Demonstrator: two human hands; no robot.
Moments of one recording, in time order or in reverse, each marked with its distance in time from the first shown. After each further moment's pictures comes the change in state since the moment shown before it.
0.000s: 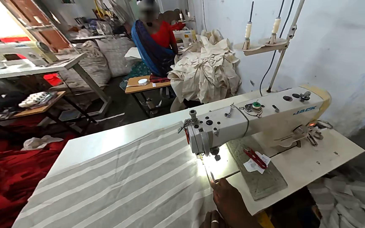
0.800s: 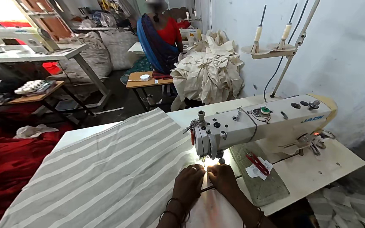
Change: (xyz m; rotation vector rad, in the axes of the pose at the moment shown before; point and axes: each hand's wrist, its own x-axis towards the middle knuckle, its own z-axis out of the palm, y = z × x) left_hand 0.102 -0.130 0.055 -0.164 0.264 0.082; right_hand 0.077 0.009 -0.004 0.061 -0.009 0.042
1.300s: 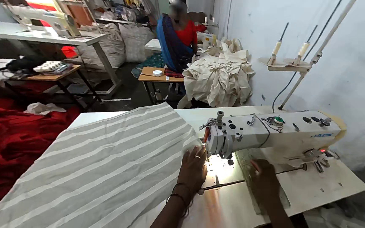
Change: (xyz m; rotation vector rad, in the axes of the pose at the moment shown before) left_hand 0.030 -0.001 -0.008 0.135 -0.362 -0.296; right_hand -0.027 0.056 -0.074 -0.310 0.333 0.156
